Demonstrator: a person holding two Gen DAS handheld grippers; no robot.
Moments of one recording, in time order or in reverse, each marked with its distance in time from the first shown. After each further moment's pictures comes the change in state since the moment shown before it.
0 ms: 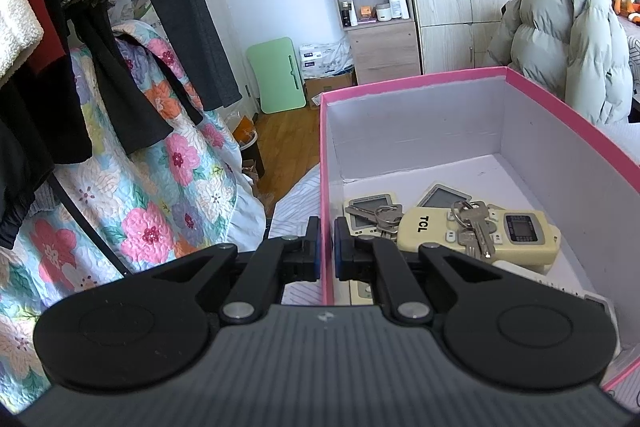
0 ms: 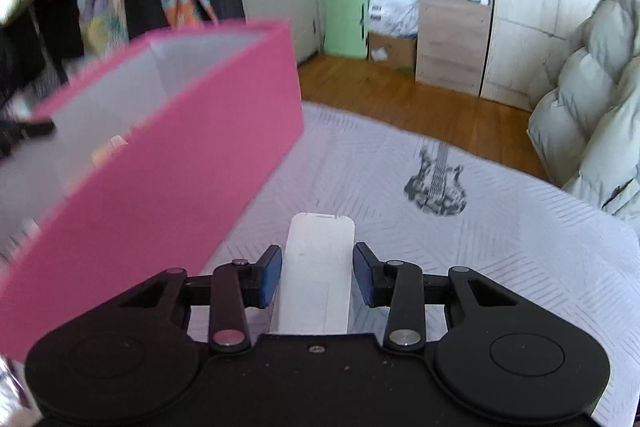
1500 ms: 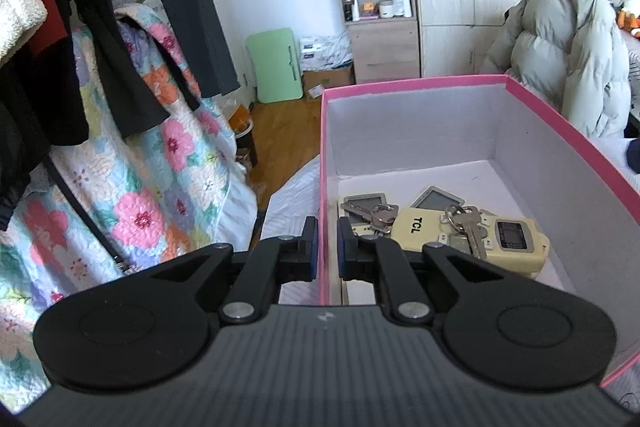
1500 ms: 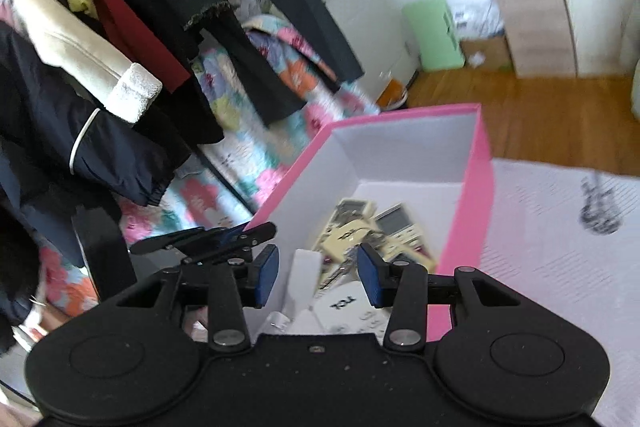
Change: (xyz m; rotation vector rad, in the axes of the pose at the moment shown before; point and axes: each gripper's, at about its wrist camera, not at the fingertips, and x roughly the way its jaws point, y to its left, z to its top) left arm -0.006 0.002 0.003 -0.052 0.033 -0.016; right arm -0.067 0.085 0.044 0.184 -0.072 0.379
